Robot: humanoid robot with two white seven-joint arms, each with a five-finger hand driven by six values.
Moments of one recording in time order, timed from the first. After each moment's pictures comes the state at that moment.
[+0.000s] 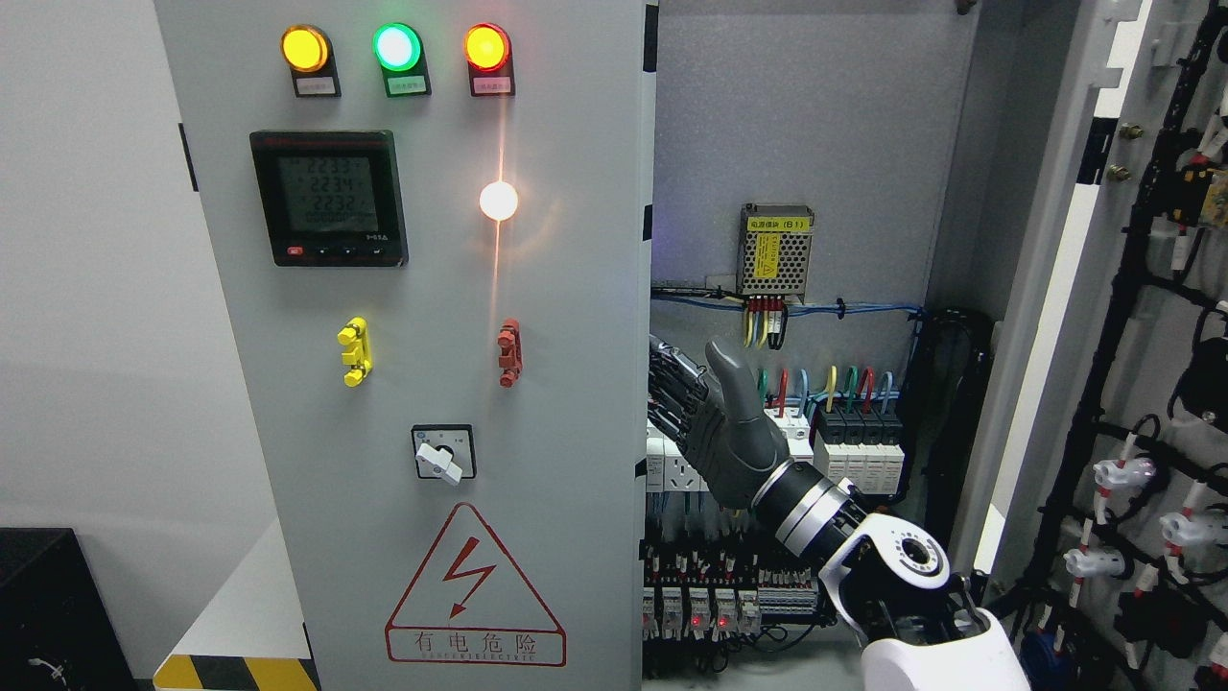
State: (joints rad) left arm 0.05 0.00 -0.23 0.00 0.30 -0.06 -0.16; right arm -0.81 0.00 0.18 -1.33 -0.44 0.22 0.53
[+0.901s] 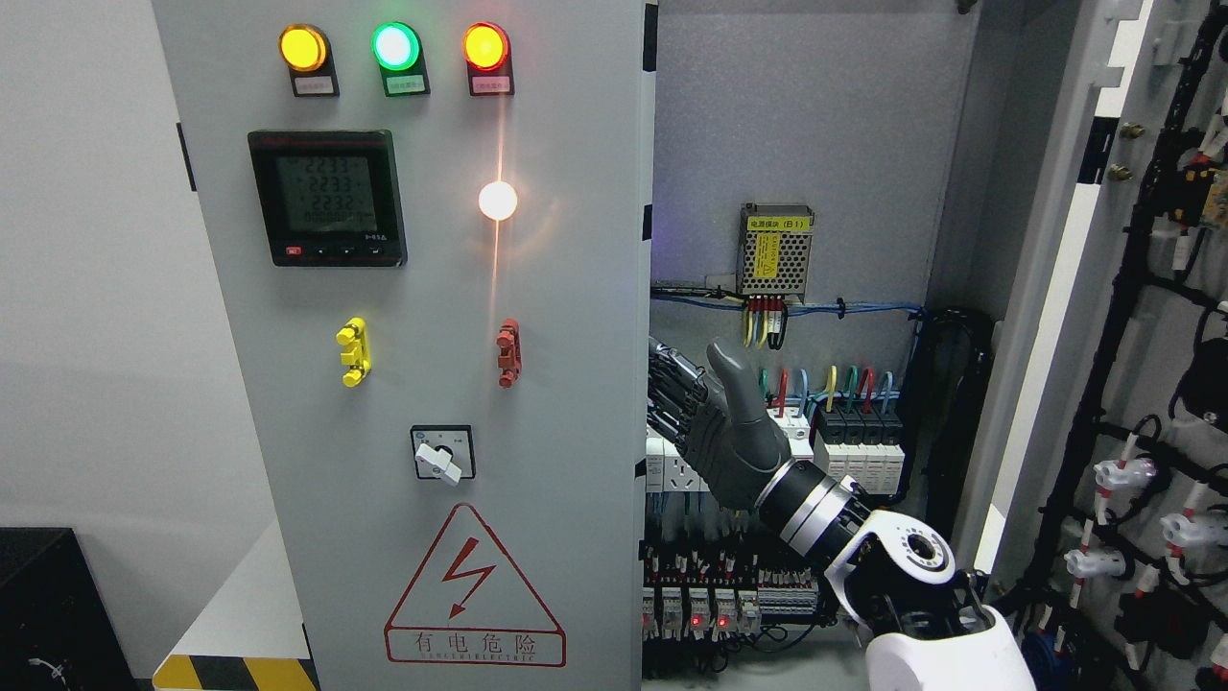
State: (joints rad) left arm 0.05 0.00 -0.23 0.00 0.30 -0.06 -0.16; right arm -0.81 0.00 0.16 -1.32 -0.44 0.23 0.61
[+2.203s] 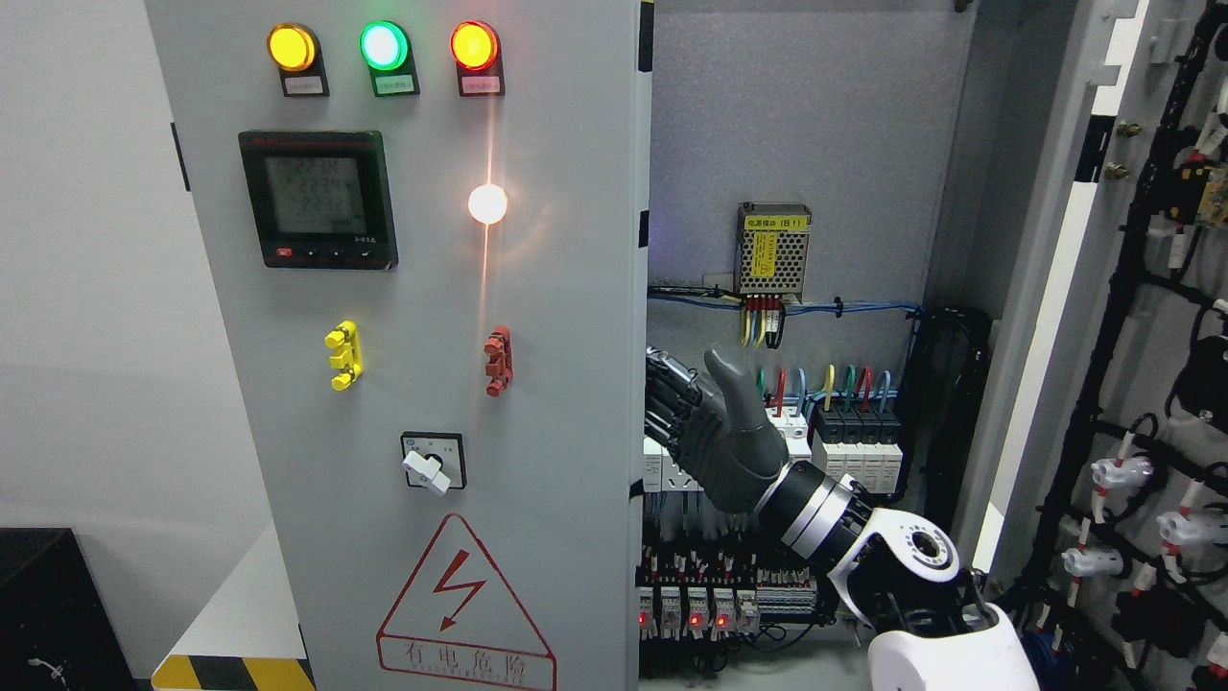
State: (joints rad) left arm 0.05 0.00 -0.23 0.00 0.30 -0.06 -0.16; right arm -0.81 0.00 0.25 -1.33 -0.44 0.23 0.71
